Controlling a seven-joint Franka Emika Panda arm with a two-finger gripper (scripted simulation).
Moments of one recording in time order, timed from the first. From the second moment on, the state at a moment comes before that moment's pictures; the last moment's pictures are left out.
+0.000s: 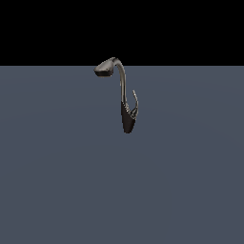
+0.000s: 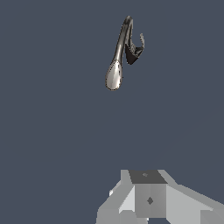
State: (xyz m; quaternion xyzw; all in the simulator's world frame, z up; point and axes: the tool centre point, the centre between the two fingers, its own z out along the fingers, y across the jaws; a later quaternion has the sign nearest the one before) arm -0.225 0.011 0.485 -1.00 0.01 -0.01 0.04
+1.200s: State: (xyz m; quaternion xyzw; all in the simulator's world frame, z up) arm -0.065 0.018 0.418 -0.93 0.31 0.07 0.20
